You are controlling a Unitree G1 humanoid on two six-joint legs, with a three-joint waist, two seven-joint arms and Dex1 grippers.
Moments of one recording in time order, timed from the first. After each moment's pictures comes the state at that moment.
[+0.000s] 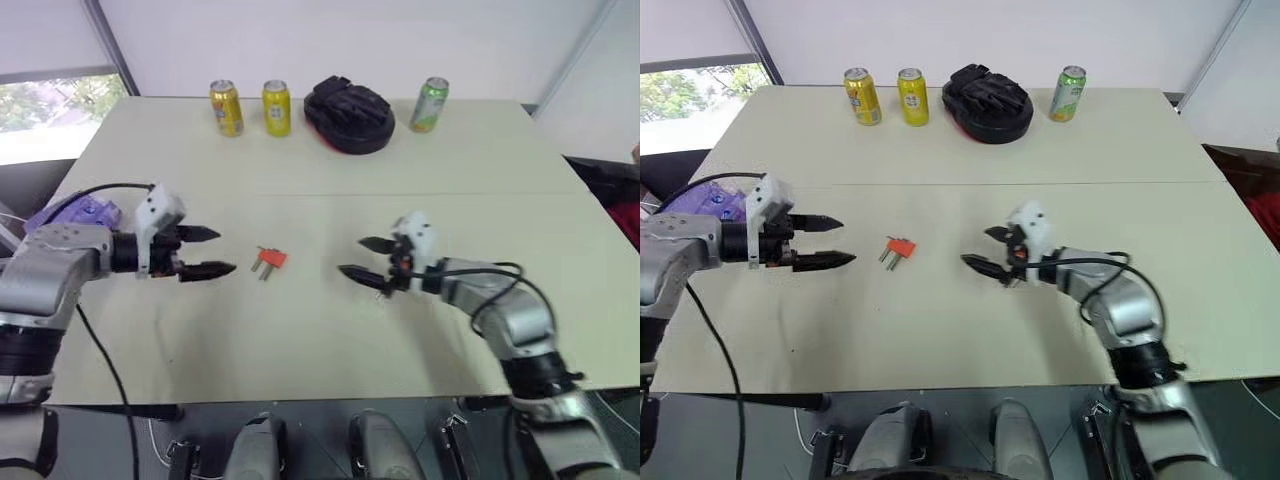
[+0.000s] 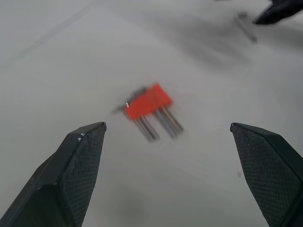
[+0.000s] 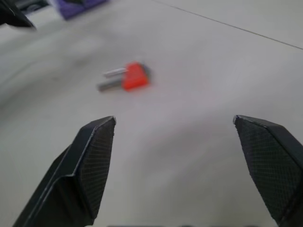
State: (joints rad) left arm -0.50 0.93 -0.02 0.06 -0.44 0.58 -1.23; right arm -0.47 -0.40 0.18 -0.03 0.38 0.55 0.78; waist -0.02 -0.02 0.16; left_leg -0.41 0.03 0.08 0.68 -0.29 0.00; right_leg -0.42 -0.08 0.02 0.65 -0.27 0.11
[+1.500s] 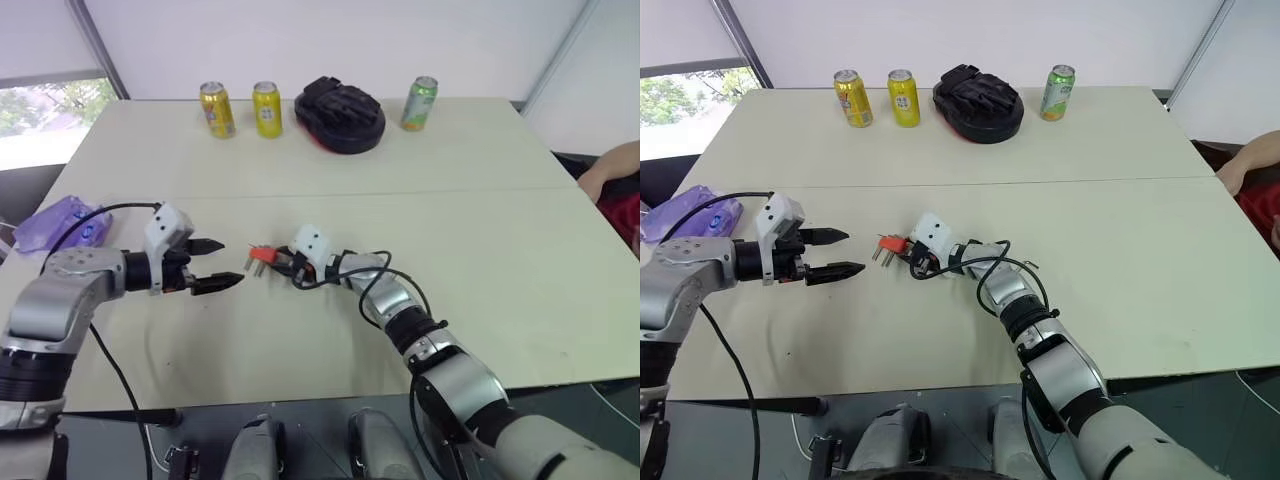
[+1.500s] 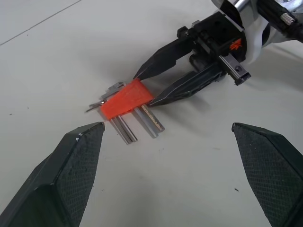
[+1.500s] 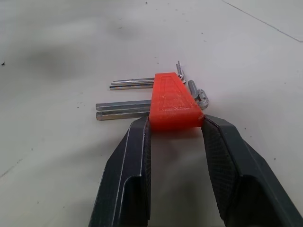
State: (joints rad) left arm -0.37 0.86 0.07 -0.05 -0.48 0.64 -1.06; right arm -0.80 -0.05 0.32 0.81 -0.07 -0.13 0.73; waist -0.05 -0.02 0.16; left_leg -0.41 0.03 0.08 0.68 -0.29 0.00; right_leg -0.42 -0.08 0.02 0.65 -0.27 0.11
